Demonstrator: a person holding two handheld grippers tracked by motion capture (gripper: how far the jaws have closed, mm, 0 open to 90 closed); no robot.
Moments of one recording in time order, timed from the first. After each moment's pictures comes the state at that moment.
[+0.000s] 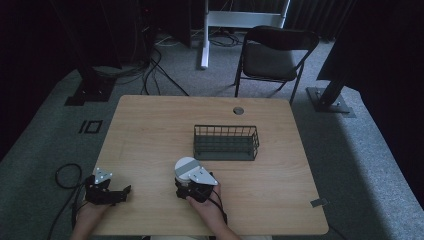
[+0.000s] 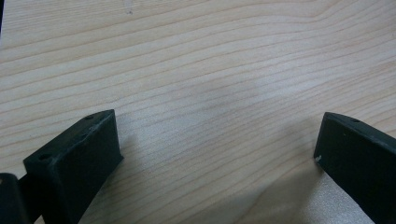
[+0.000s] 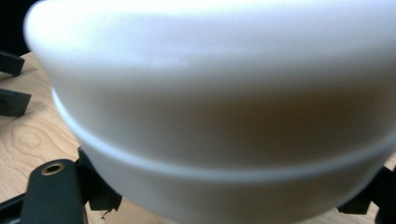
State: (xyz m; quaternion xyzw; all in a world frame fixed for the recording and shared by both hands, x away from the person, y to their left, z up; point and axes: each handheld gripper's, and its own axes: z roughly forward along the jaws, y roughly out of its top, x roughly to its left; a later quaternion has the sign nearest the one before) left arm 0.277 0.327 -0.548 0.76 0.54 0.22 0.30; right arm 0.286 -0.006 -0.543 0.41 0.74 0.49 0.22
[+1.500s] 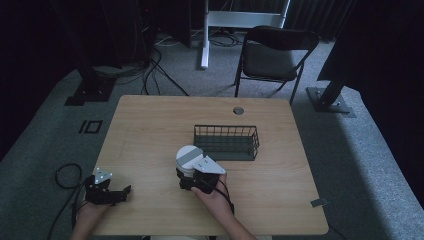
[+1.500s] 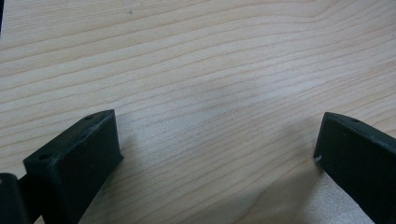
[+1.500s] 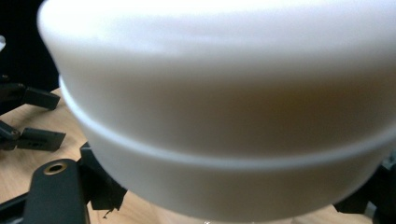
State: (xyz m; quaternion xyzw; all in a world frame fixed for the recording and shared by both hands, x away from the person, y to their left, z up) left arm 0.277 0.327 -0.548 0.76 0.54 0.22 0.30; right arm 0.296 -0.022 -0.488 0.38 0.74 0.52 0.22
